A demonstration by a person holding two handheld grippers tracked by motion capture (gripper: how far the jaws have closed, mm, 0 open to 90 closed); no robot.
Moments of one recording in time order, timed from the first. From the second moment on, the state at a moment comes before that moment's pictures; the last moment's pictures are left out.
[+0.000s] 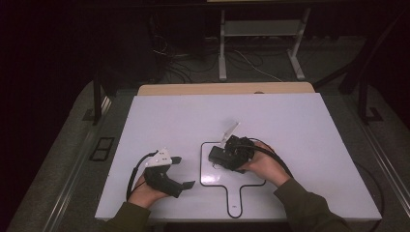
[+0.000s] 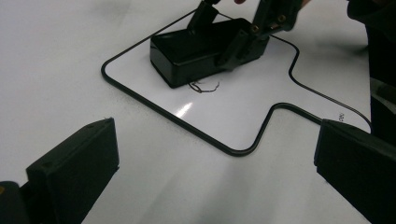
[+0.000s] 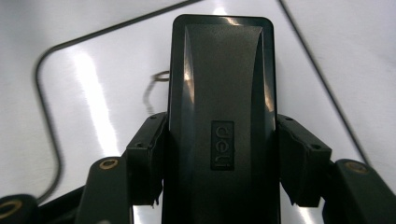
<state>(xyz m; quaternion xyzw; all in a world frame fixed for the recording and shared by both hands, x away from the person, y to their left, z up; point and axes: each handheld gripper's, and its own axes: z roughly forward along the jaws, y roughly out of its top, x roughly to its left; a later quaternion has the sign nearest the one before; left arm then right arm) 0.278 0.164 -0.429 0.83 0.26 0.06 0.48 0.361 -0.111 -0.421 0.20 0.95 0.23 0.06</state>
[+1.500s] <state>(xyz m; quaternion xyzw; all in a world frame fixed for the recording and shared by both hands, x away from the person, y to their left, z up) 0.278 0.163 -0.429 0.83 0.26 0.06 0.48 0.370 -0.084 -0.420 0.19 0.96 0.22 0.06</state>
